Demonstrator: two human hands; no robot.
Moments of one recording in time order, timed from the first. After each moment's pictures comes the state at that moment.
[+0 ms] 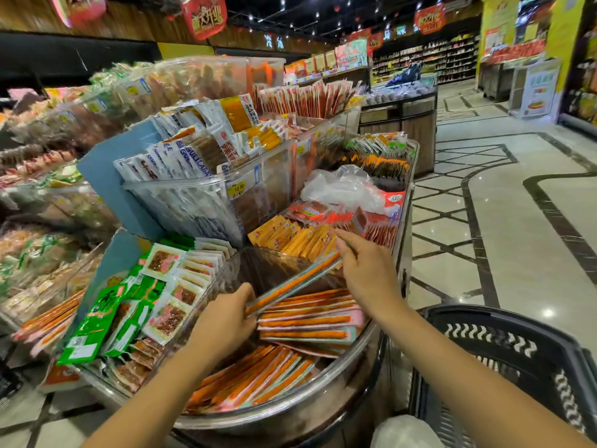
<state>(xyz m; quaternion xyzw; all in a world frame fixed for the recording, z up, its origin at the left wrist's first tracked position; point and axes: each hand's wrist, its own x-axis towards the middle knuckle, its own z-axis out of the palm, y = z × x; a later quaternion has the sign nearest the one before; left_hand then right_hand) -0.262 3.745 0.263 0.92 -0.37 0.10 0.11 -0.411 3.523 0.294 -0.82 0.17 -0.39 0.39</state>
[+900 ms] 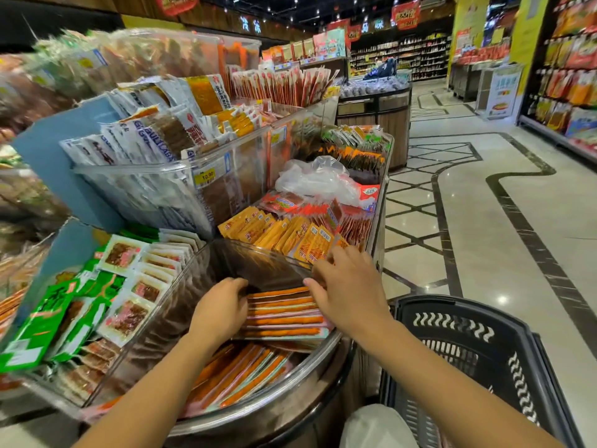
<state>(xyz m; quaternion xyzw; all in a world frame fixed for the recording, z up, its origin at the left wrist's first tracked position) -0.254 3.701 0.239 0.92 -0.36 0.07 0.16 -0.427 3.523 0.266 -0.93 0.18 -0.31 0.04</state>
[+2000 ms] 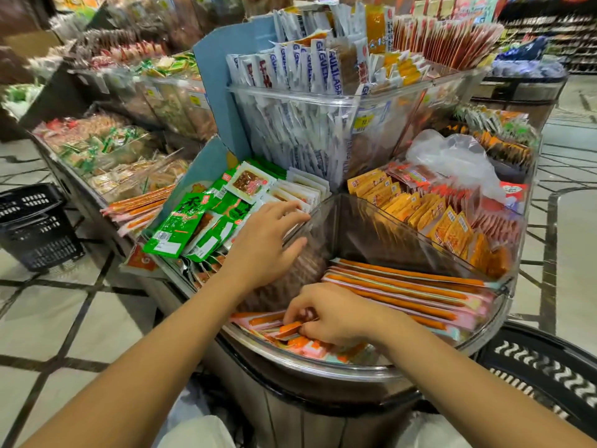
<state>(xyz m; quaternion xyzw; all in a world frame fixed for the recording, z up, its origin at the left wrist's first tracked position) -0.223 3.816 0.267 0.86 -0.41 0.22 0.20 -0.334 3.668 0.250 -0.96 -0.17 0.11 0.19</state>
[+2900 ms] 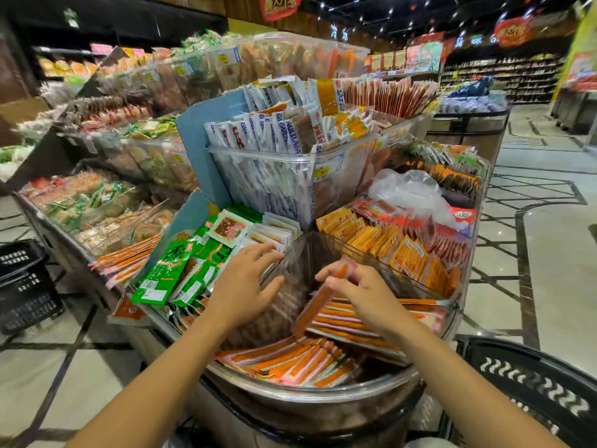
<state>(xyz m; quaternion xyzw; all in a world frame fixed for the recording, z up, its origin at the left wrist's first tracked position) -0.229 3.814 0.273 0.88 -0.39 0.20 0.20 -0.371 3.608 0.291 -0.82 0.00 -0.15 0.55</state>
